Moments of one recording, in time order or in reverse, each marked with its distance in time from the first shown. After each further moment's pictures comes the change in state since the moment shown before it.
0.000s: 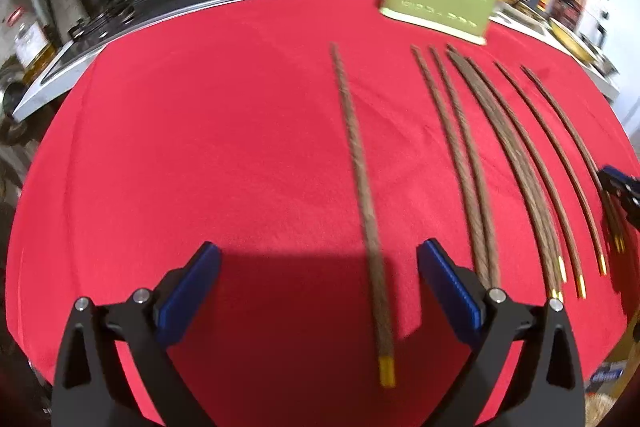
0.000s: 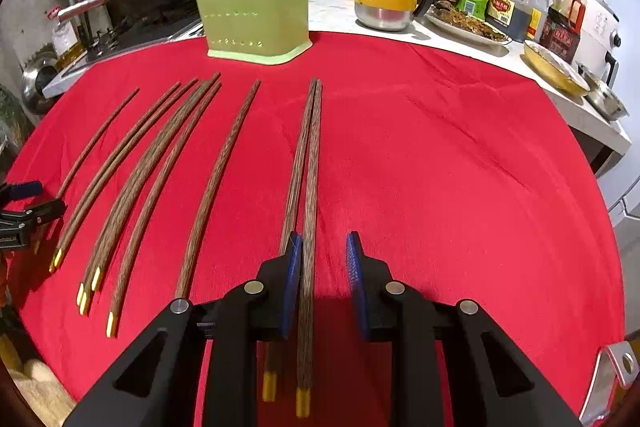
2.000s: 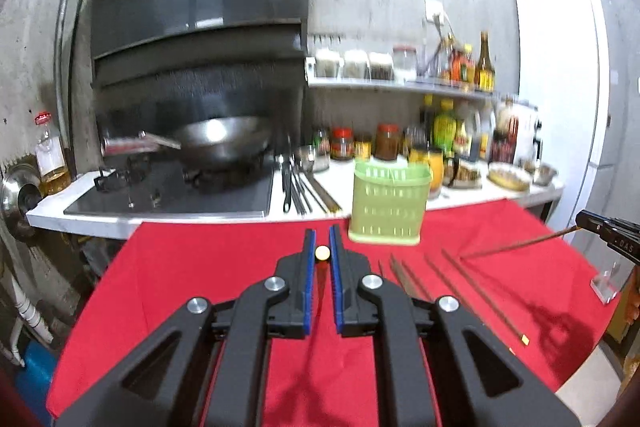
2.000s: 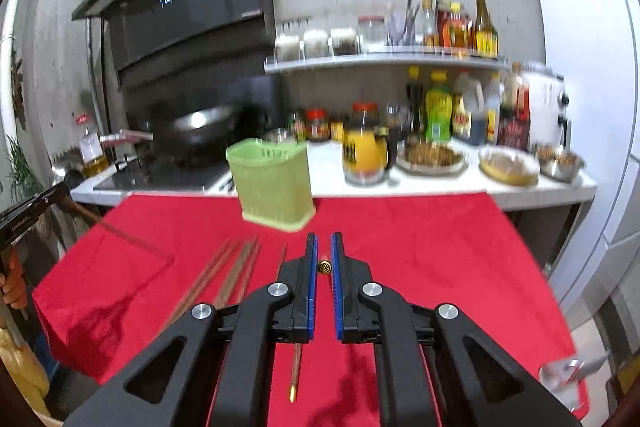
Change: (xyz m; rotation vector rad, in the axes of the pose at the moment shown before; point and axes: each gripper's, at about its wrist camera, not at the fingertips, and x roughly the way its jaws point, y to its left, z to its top) left arm -0.176 0.023 0.022 0.027 -0.670 -0.083; right arm -0.160 -0.011 0.019 0.111 -0.497 0.030
